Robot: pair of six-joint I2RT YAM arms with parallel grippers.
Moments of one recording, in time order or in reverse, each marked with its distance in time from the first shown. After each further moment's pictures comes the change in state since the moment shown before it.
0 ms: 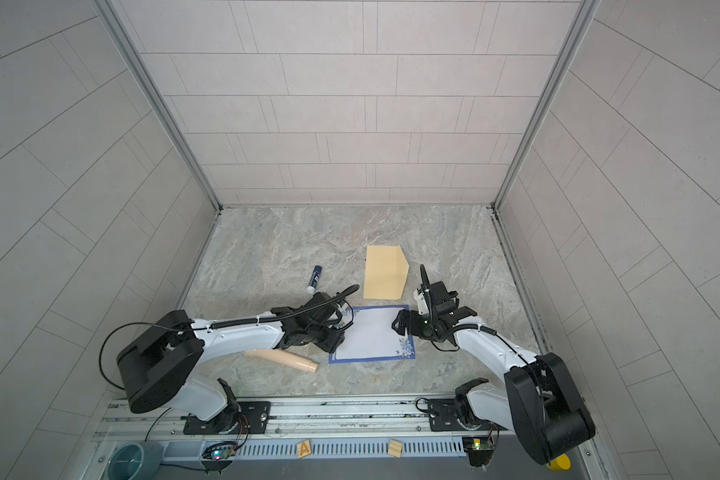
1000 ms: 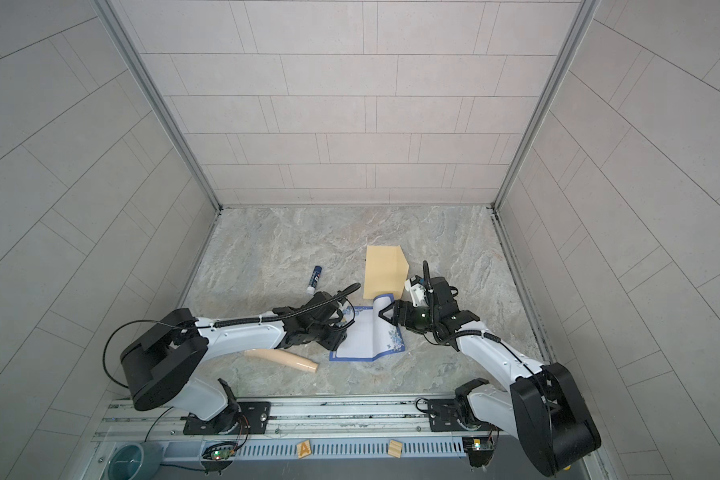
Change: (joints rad) left arm 0.000 0.020 0.000 0.055 -0.003 0.000; right arm 0.015 -0.068 -0.028 0.251 -0.268 0.171
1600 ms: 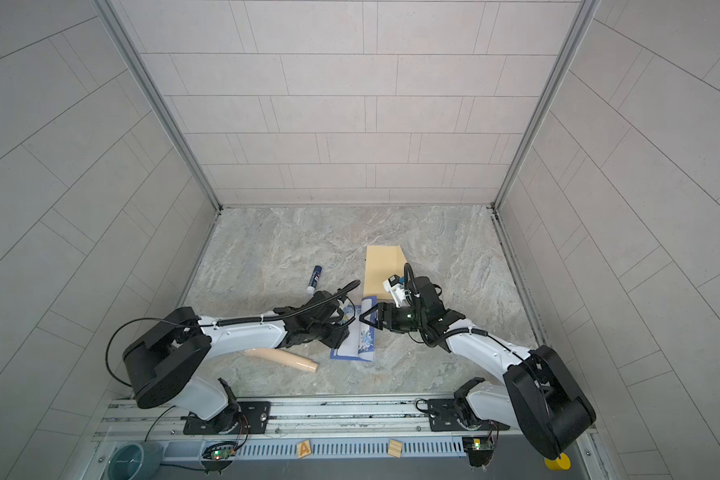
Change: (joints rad) left arm 0.019 0.012 -0.011 0.069 0.014 -0.033; right arm 0.145 0.082 0.011 0.221 -0.096 0.084
